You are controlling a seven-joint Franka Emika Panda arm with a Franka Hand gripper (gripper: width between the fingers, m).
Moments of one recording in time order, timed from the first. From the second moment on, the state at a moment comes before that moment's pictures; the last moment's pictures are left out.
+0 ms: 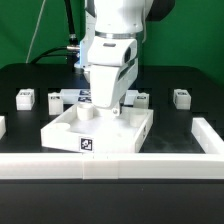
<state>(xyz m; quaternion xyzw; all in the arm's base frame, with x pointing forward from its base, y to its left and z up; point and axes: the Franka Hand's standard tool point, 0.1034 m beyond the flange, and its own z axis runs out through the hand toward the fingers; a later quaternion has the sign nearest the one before) 0.453 0.012 0.013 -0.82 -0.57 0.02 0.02</state>
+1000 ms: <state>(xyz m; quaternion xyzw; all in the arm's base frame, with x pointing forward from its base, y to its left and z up) 0.467 0.020 0.012 -0.76 -0.65 0.00 0.00</state>
